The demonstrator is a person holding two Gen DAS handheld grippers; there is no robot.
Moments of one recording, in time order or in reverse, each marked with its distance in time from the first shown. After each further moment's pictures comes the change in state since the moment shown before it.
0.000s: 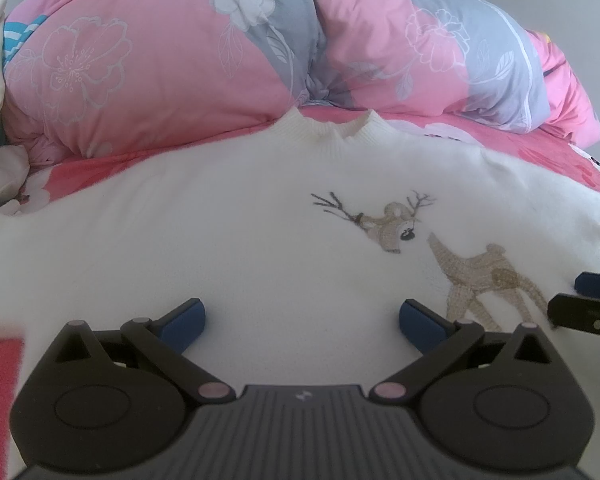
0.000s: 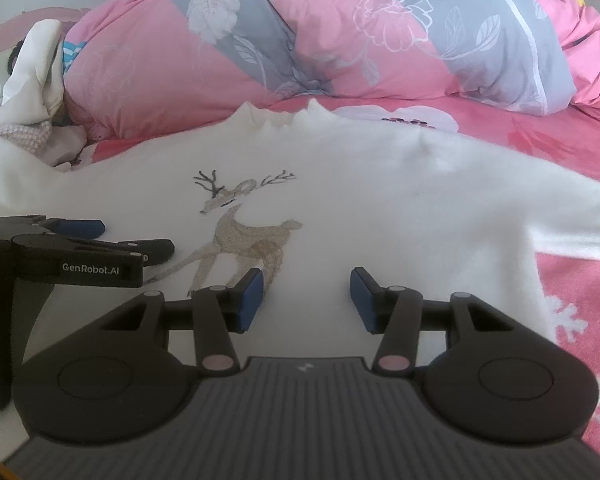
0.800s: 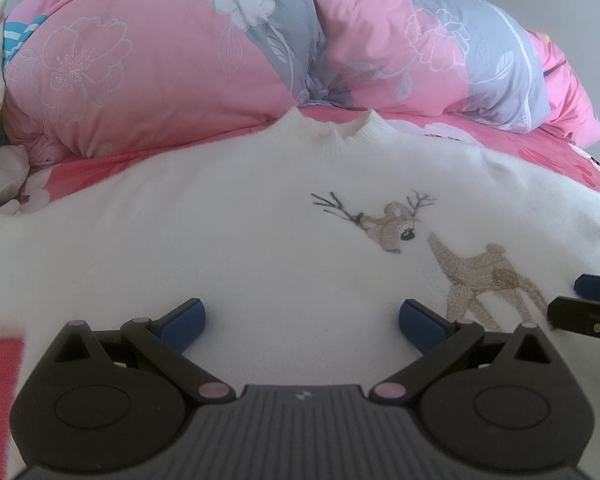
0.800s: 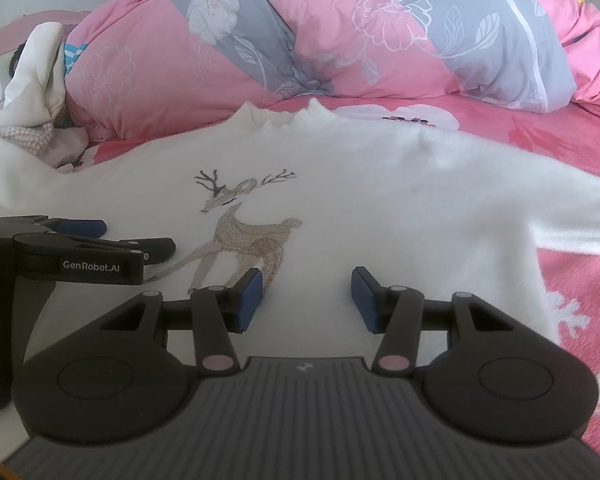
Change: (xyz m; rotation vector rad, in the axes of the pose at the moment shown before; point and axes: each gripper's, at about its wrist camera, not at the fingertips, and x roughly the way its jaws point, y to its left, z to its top) left arm 0.000 -0.001 -0.001 -0.001 -0.001 0.001; right arm 0.001 -0.002 -0.002 0.005 -0.003 0.012
